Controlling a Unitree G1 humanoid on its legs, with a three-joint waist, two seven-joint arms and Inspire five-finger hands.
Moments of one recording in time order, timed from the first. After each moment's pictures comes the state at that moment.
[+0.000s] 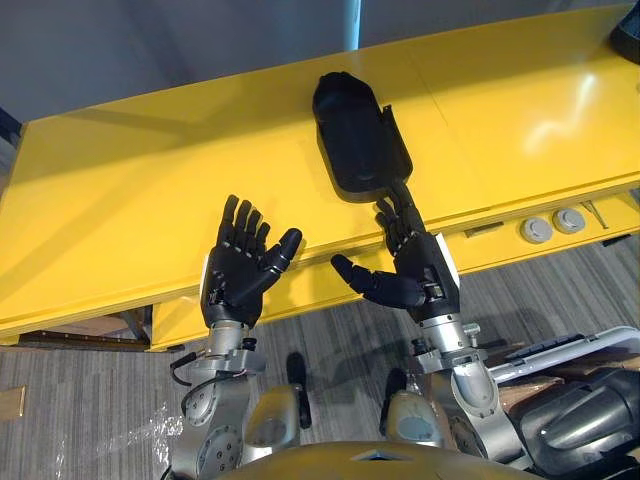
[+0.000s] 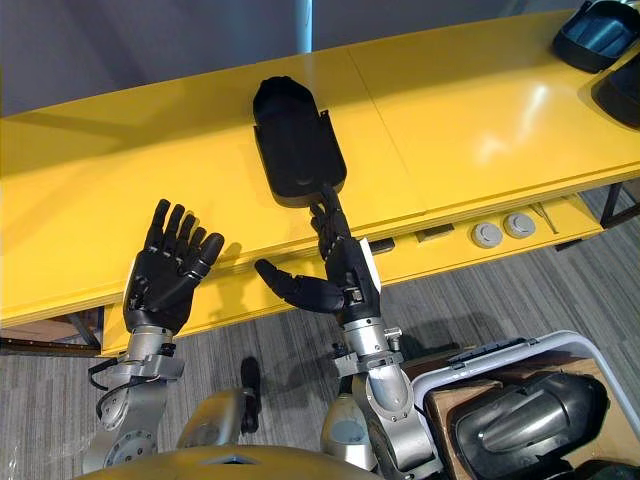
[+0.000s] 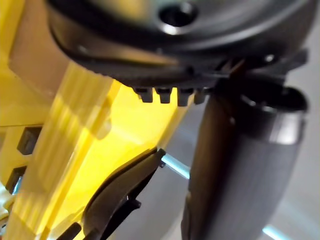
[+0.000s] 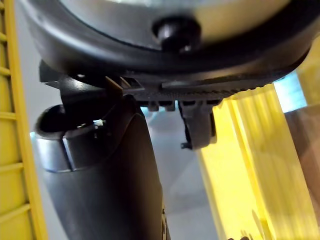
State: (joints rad) left arm 0.36 0.15 -0.24 -0.34 -0.66 -0.27 0.08; right arm 0.23 -0.23 0.33 -0.24 0.24 -0.38 -0.03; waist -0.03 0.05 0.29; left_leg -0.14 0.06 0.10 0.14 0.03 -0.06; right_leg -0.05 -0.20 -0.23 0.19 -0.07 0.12
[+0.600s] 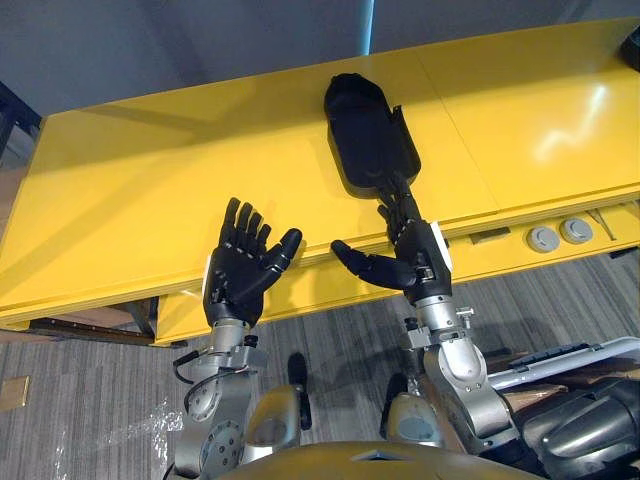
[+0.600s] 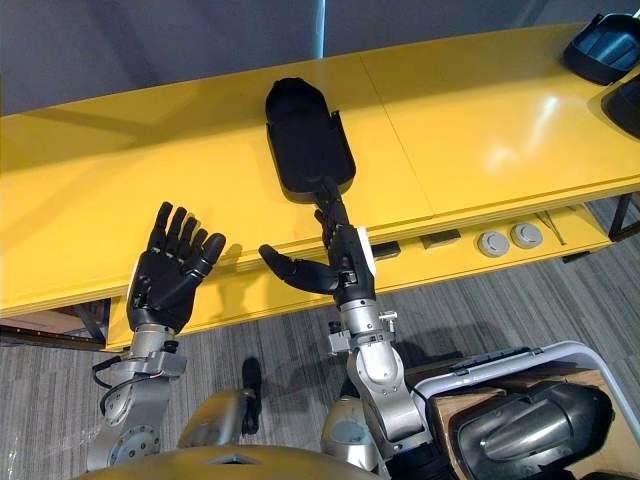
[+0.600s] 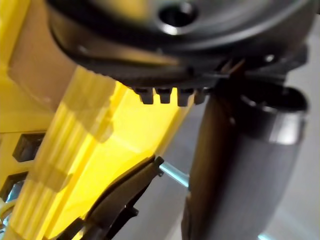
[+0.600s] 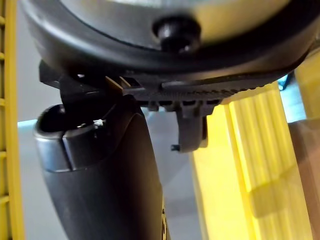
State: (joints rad) left arm 0.34 0.13 -0.22 -0.31 -0.66 -0.24 0.08; right arm 0.10 -0.20 0.30 -0.12 0.17 -0.30 -0.10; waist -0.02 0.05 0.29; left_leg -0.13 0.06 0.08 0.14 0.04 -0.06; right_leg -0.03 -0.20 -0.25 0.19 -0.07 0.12
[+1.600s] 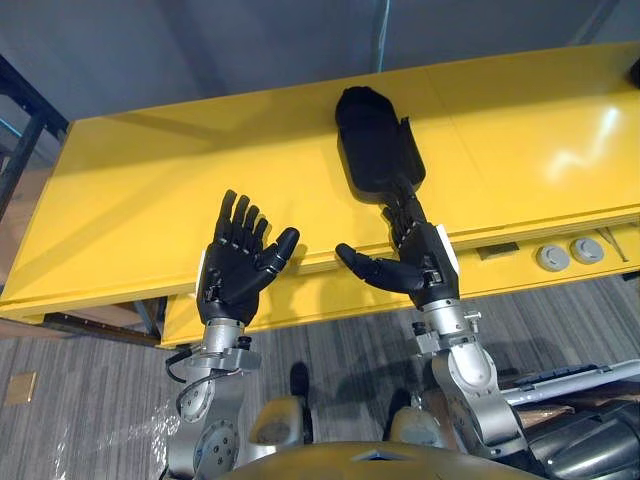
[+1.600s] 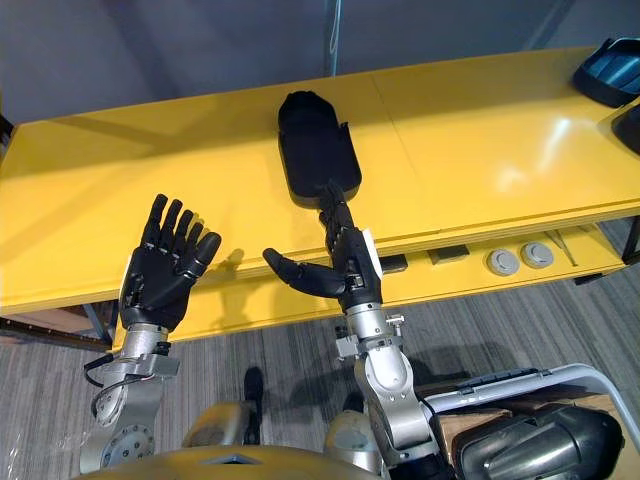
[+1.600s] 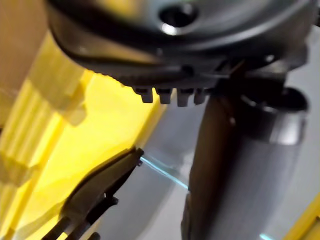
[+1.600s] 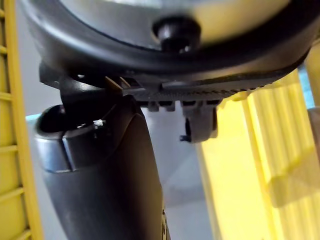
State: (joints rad) left arm 0.35 0.11 -0.16 -0.35 -0.66 -0.23 -0.02; right arm 0.19 -0.18 0.24 -0.22 0.19 -0.27 0.00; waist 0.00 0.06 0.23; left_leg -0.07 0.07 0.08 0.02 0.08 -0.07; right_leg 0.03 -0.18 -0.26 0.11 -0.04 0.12
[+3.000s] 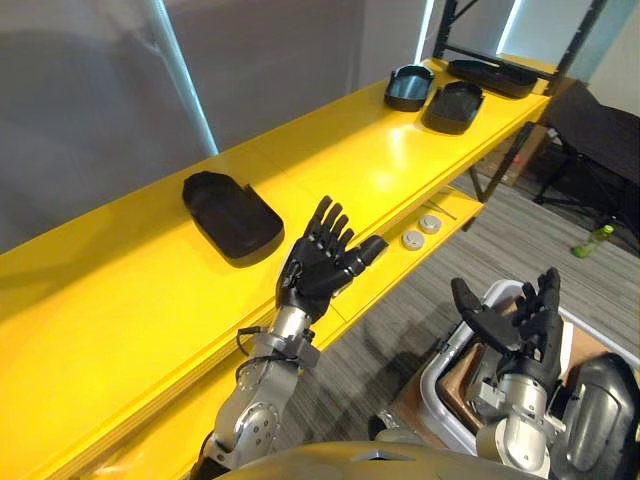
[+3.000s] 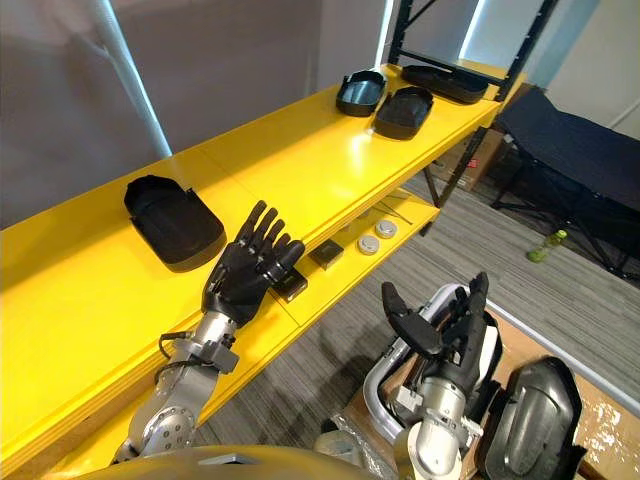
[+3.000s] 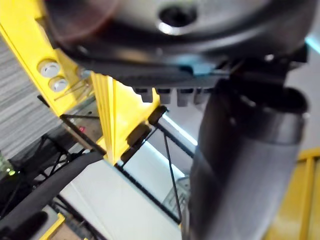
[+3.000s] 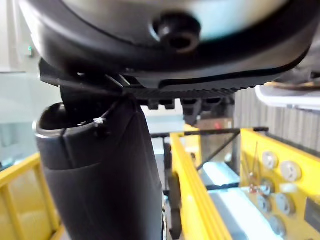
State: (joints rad) left arm 0.26 0.08 -0.36 -0.28 -0.72 -0.03 0.02; right arm 0.53 -0.01 -0.01 -0.34 0.13 -0.20 -0.36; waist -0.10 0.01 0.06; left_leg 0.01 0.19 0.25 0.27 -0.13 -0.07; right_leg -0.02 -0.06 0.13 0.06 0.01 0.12
